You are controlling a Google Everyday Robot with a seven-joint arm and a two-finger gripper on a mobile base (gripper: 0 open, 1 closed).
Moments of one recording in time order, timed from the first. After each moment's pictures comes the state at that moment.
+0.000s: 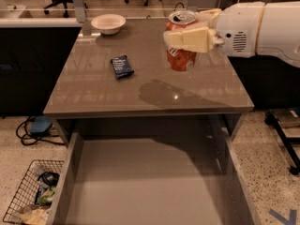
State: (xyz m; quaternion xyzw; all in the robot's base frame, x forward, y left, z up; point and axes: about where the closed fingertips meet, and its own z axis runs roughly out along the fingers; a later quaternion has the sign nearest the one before) arm 0.541 -0.075 1.026 -0.41 0.67 0.28 0.56
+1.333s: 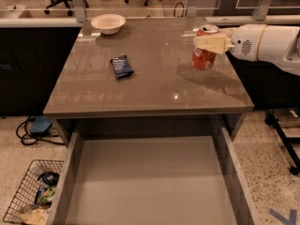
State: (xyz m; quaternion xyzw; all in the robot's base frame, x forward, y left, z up) arm 0.671 -0.180 0.943 -0.29 0.72 0.29 0.56
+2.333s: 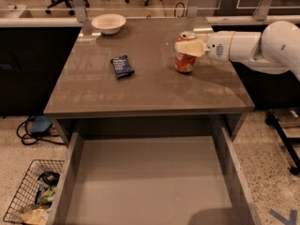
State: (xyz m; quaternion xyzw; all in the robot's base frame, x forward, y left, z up) arm 0.729 -0.134 0.894 -0.31 0.72 0.32 0.53
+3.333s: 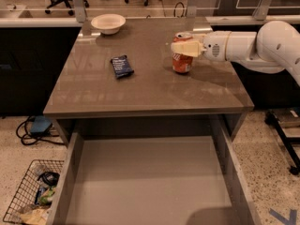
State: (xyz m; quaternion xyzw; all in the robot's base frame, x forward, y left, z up) arm 0.729 -0.125 0.893 -0.31 0.72 0.33 0.53
